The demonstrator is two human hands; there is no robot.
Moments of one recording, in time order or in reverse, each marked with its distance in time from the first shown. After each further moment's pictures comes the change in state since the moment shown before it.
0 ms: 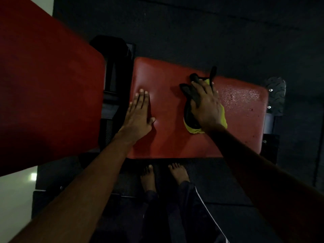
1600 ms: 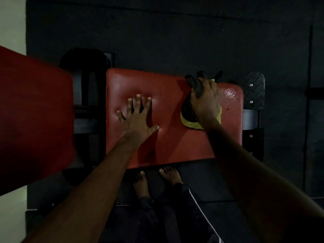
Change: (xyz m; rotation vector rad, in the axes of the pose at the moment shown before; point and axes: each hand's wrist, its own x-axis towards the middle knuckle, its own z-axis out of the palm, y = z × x) left_hand 0.021 0.073 0.007 0.204 -0.090 -0.065; right_hand 0.030 0.061 -0.022 0.108 0.176 0.325
